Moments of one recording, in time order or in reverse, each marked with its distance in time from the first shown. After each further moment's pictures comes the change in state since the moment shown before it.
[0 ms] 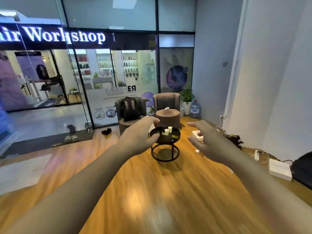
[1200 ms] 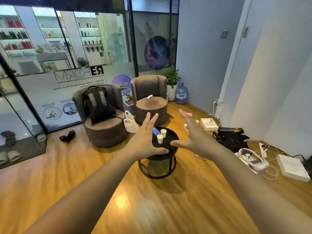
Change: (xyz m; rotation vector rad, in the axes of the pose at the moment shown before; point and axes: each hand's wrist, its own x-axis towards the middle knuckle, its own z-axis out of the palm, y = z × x) left_hand 0.567 -0.446 0.285 -0.227 -0.377 0.008; right_hand 0.600 0.241 0.302 0.098 -0.153 0.353
